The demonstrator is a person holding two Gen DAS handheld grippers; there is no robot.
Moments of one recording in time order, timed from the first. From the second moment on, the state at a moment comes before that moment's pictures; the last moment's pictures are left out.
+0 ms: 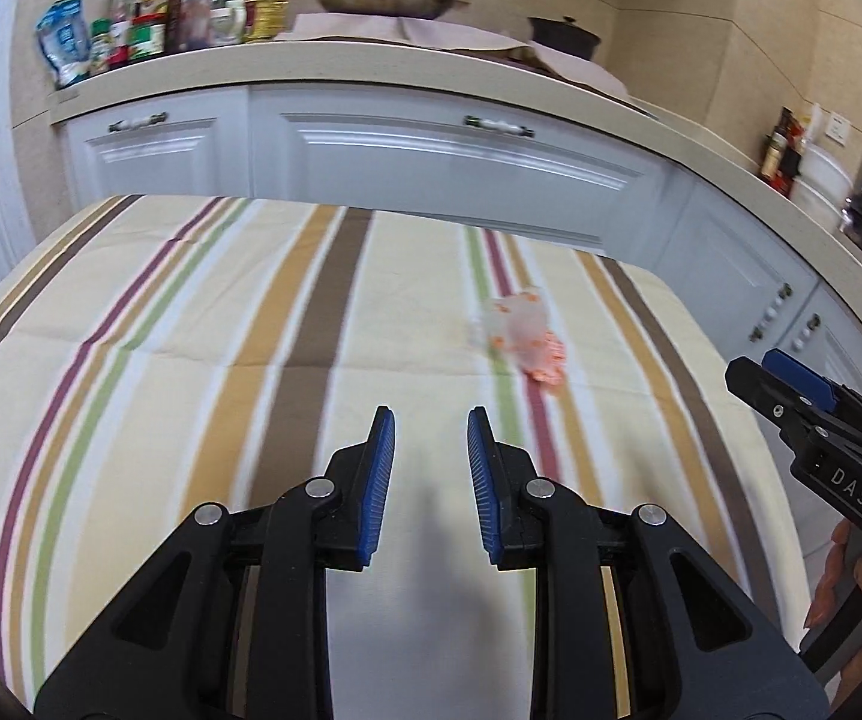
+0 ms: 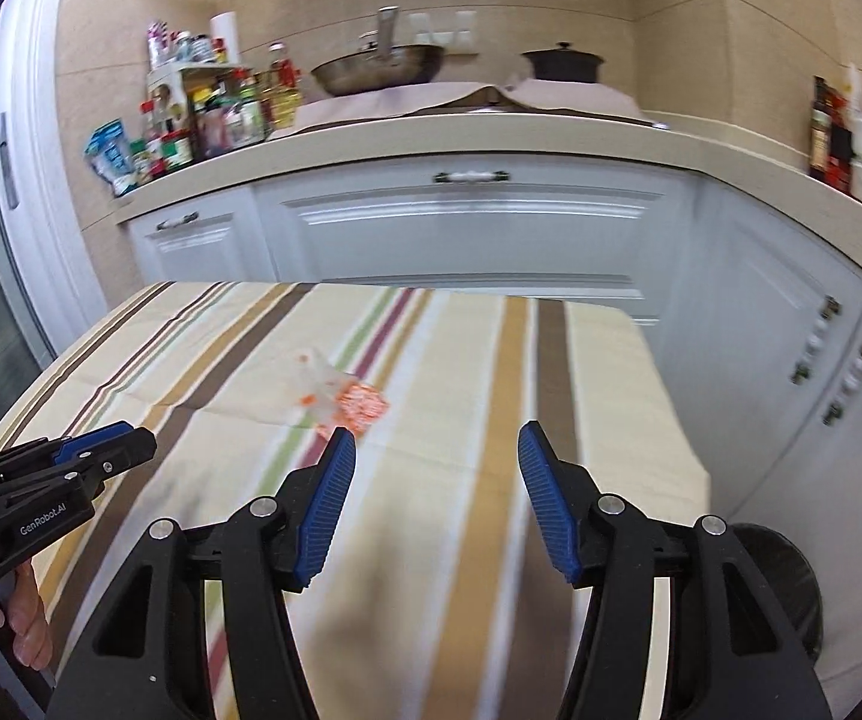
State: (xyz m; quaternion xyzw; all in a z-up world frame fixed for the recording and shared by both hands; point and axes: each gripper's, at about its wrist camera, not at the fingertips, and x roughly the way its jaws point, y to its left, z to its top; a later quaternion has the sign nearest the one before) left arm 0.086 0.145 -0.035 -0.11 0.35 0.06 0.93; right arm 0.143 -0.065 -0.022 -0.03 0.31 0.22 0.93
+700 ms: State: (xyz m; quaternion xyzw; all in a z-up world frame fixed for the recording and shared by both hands) left arm 0.084 0.221 -0.050 -0.15 0.35 0.12 0.92; right arm 0.203 0.033 -0.053 -0.07 0.37 0.26 0.89
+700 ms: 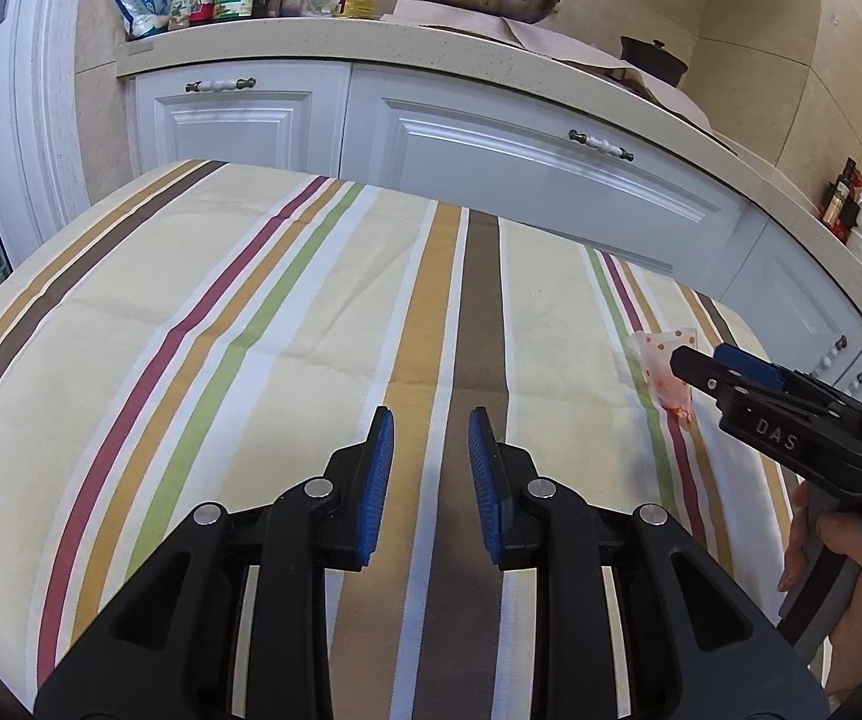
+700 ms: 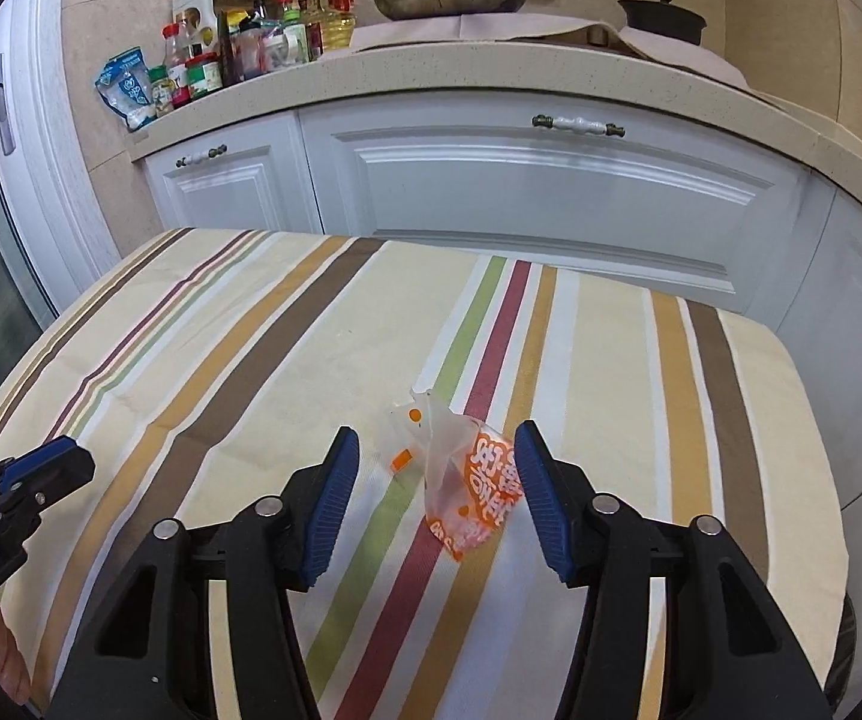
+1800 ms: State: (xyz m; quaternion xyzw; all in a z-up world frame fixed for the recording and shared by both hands) left arm 0.094 0.071 -0.033 -0.10 0.36 -0.03 0.93; right arm 0.122 -0.176 -0.026 -0.02 0.34 0.09 0.94
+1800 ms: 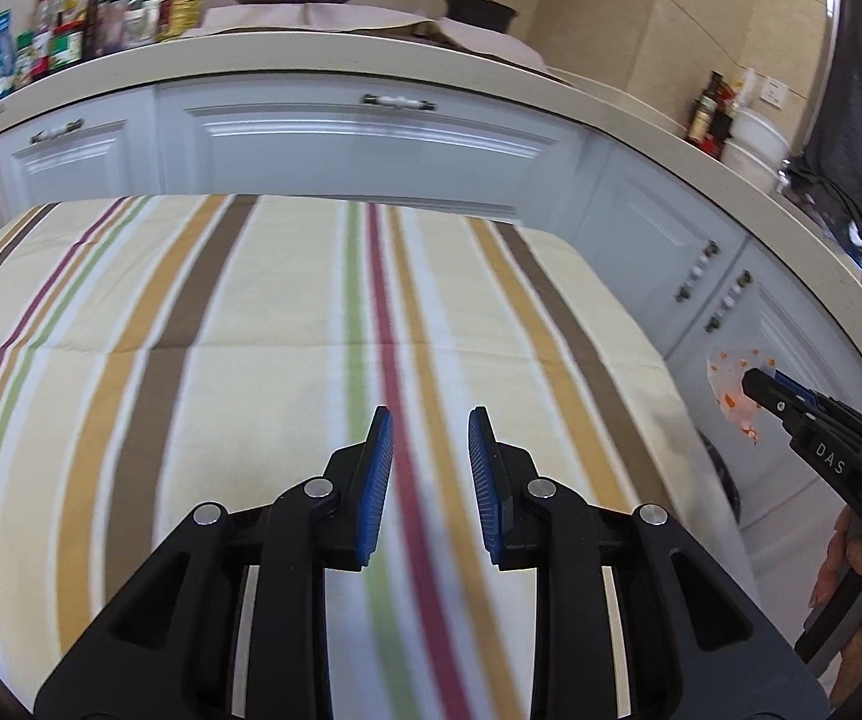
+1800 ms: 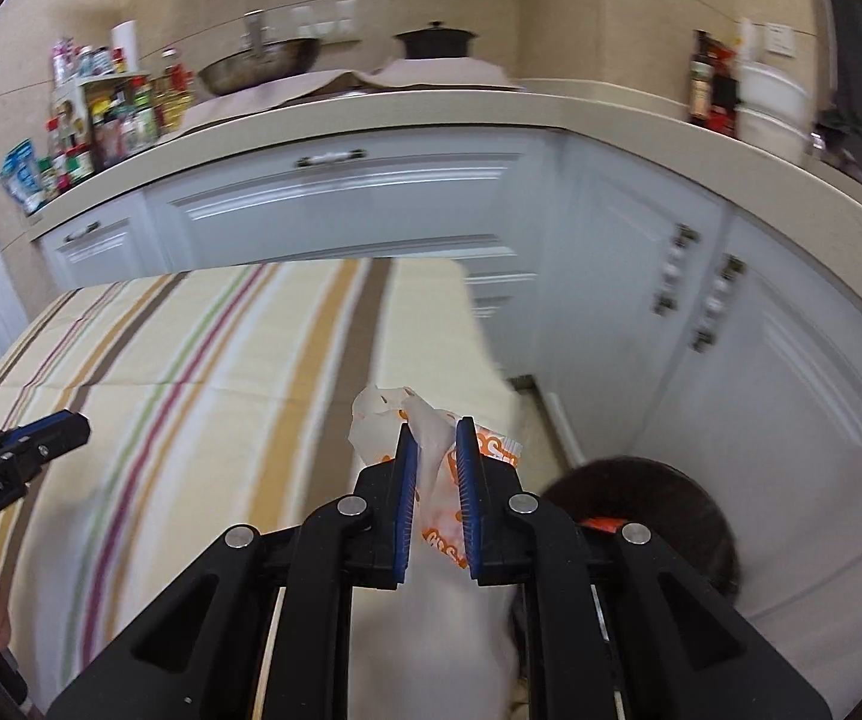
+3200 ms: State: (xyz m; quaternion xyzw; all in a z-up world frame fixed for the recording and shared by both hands) left arm 0.077 -0.089 -0.006 -0.02 0.31 -0.15 0.94; right arm 0.030 -0.321 -0.014 0.07 0.28 -0.06 0.96
